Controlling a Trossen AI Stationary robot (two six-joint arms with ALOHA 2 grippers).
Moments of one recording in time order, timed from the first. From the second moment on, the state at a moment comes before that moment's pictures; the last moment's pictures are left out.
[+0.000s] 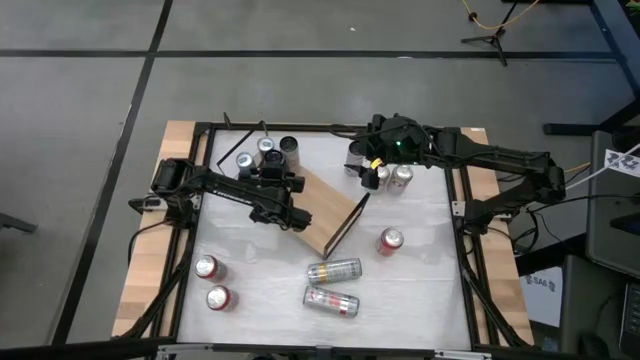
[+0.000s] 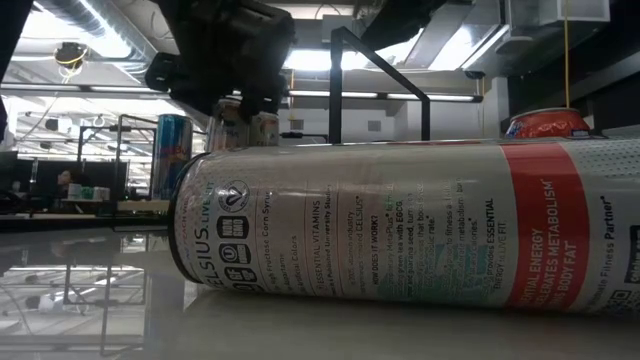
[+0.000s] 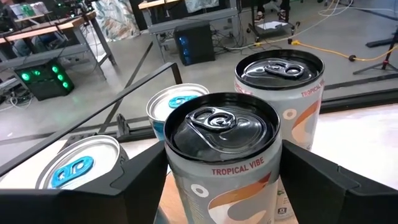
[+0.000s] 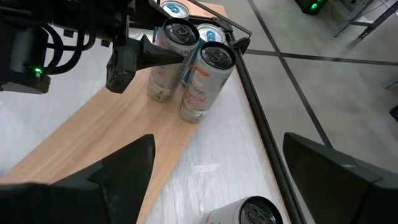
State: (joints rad) left arm -0.10 1.87 1.33 -1.47 -1.22 -1.85; right arm -0.20 1.37 1.36 -0.55 0.11 -0.24
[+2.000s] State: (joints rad) left arm -0.14 1.87 1.77 -1.57 -0.93 -1.18; right arm -0.20 1.37 1.36 -0.55 0.11 -0.24
